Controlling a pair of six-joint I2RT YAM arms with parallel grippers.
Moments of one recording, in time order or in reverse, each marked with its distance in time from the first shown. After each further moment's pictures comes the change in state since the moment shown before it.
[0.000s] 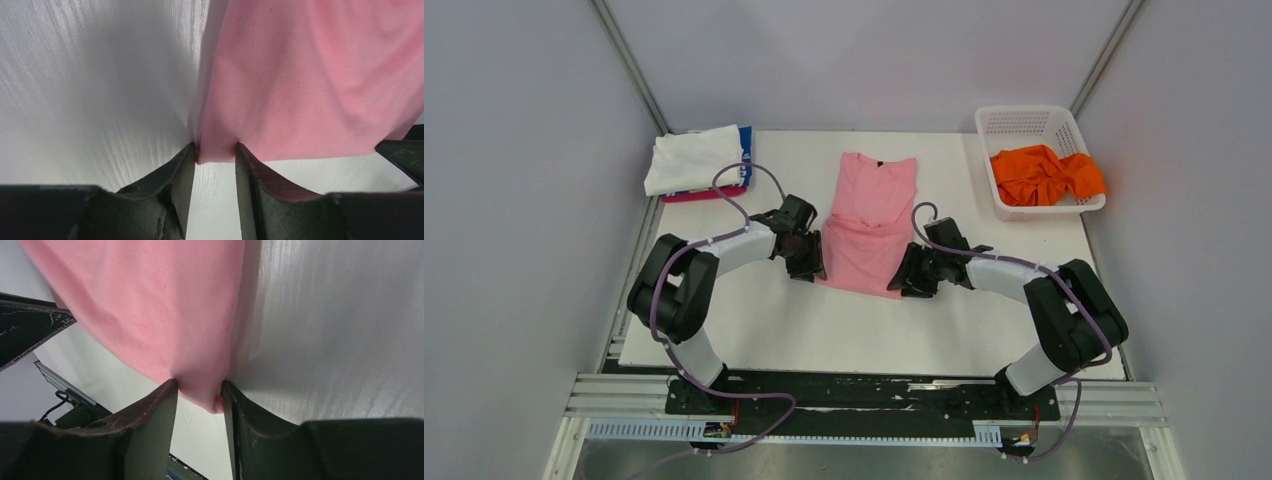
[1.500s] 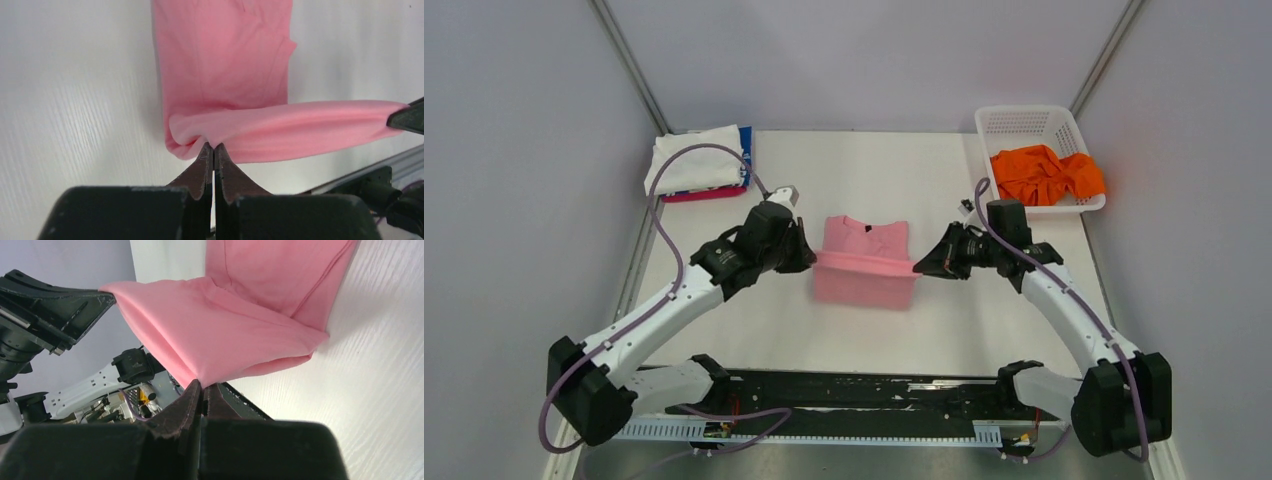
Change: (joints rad) left arm -0.196 -0.645 -0.076 -0.123 -0.253 -0.060; right arm -0.240 -0.460 0.042 -0.309 -0.389 -0.076
